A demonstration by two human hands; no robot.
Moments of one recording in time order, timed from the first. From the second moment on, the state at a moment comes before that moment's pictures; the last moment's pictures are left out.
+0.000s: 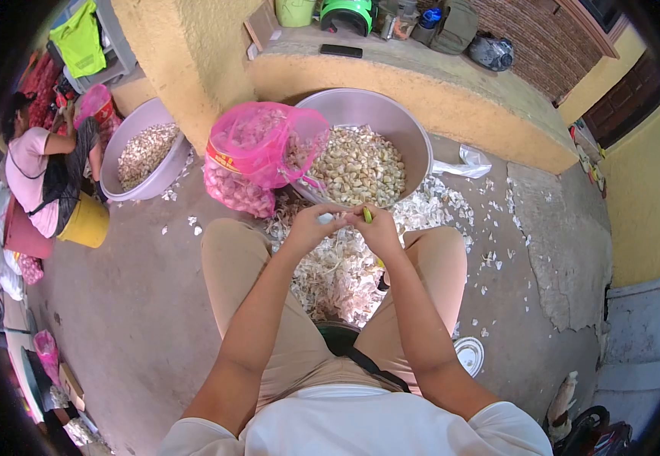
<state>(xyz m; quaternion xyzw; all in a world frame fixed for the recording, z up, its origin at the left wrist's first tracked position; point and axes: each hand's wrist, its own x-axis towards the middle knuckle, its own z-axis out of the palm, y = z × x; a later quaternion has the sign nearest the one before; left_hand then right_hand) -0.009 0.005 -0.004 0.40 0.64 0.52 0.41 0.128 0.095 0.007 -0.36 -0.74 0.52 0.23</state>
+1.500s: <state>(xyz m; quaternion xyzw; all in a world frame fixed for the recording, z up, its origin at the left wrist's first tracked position) -0.001 0.010 -0.018 0.14 0.52 0.63 0.56 0.116 0.090 -0.006 -0.36 -0.73 0.55 0.18</state>
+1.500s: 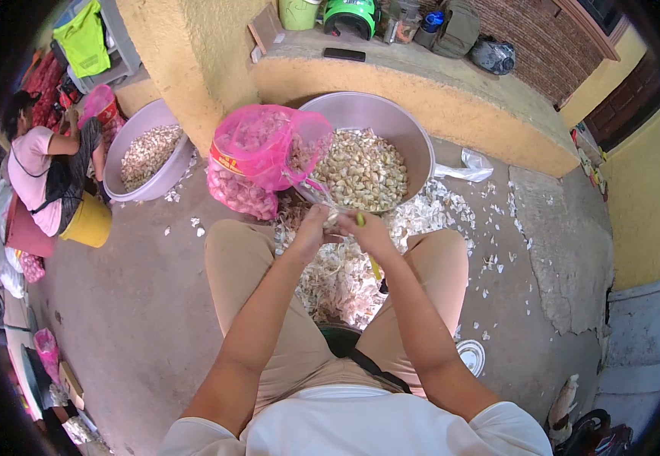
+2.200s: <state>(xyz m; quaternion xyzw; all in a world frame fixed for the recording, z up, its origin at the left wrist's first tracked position) -0.001 0.006 -0.019 0.29 0.71 0.48 0.43 0.113 0.075 0.011 -0.32 -0.89 0.31 0.12</state>
